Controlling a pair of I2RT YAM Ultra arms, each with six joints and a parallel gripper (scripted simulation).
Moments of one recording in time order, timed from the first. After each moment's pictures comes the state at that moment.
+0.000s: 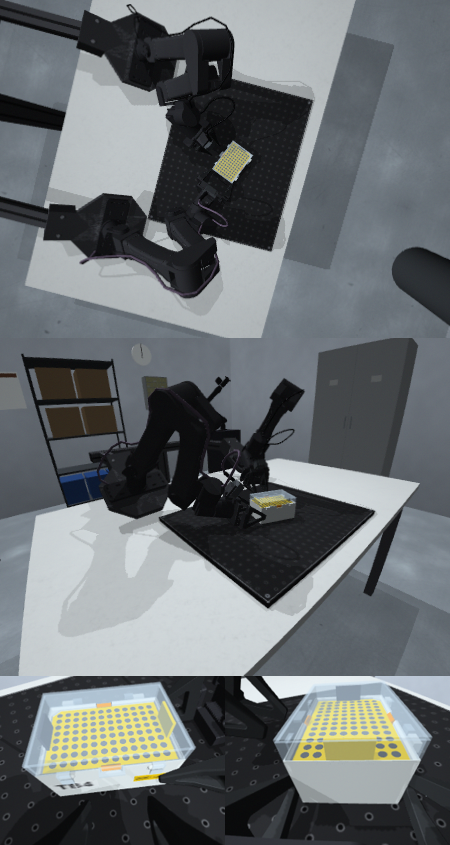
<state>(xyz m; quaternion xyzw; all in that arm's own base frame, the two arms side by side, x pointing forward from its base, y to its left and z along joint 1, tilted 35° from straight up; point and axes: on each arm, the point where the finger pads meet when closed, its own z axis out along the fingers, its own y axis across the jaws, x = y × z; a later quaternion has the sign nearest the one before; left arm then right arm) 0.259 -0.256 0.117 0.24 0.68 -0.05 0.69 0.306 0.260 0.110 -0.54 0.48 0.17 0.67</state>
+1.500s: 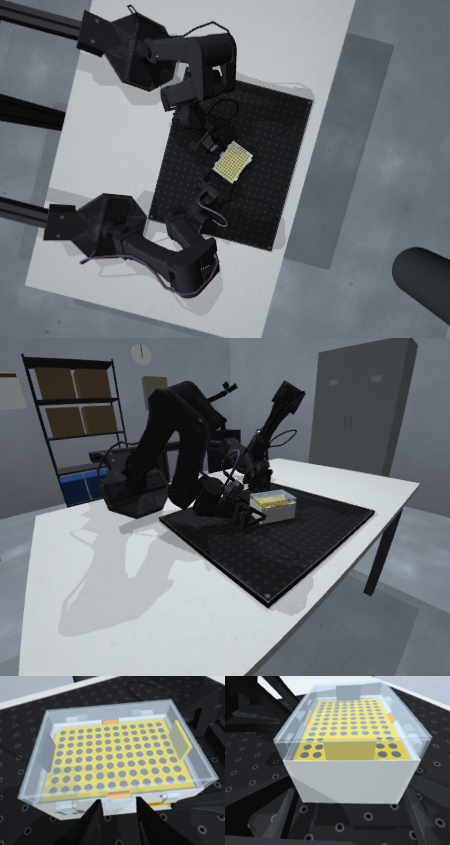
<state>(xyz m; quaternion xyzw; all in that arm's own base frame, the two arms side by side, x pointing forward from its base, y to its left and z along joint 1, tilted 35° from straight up) 0.279 -0.264 0.129 0.24 0.67 -0.05 0.70 0.306 0.260 0.110 -0.54 0.48 0.17 0.67</state>
